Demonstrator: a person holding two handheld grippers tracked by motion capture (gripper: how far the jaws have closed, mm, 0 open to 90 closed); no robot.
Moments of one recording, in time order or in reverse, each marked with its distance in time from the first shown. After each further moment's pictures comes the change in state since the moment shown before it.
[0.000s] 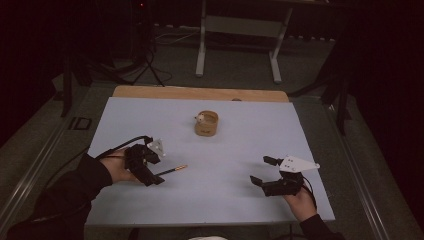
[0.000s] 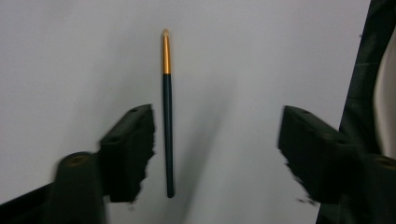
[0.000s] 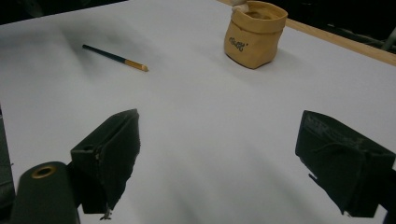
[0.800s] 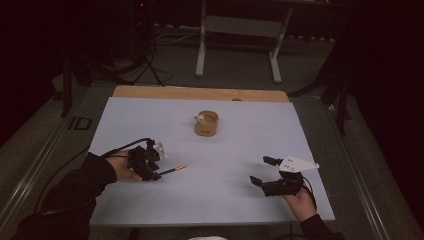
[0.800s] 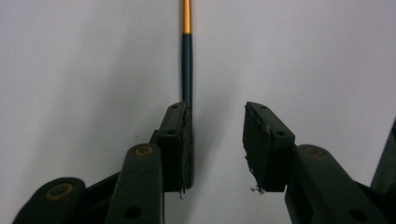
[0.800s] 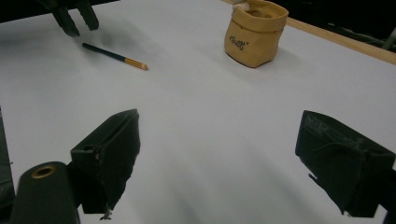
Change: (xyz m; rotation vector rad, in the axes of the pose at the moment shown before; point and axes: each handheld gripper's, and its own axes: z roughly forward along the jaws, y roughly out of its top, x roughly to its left) left arm 0.018 -0.008 0.031 0.119 0.002 -0.033; right arm 0.000 0.000 0.001 0.005 0.001 -0.004
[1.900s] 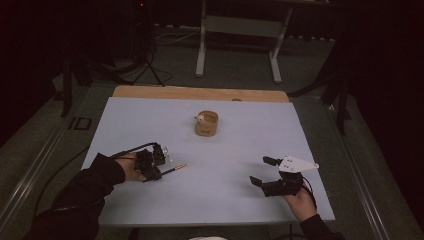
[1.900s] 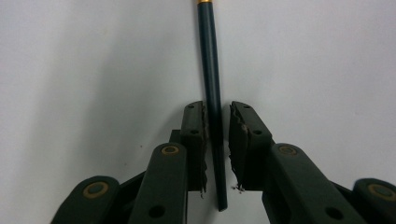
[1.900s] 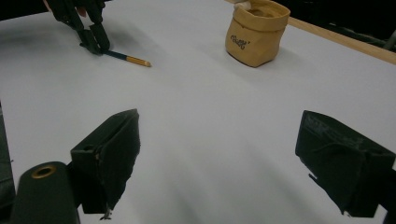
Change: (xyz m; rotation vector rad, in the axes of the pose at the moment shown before) left arm 0.008 0.006 0.035 0.103 0.028 0.002; right arm 0.000 0.000 0.000 0.003 0.003 -0.006
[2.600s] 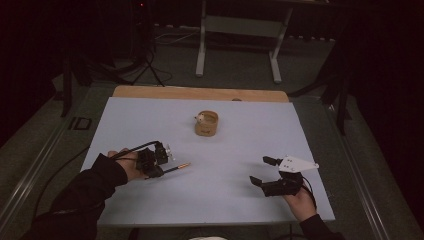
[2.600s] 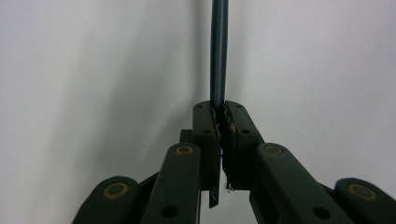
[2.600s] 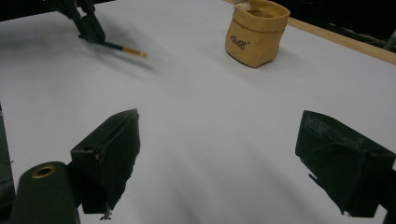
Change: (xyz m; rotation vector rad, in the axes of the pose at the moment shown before) left arm -0.013 0.010 -0.020 -0.019 0.068 -0.044; right arm 0.000 0.000 0.000 -0.002 -0.001 0.002
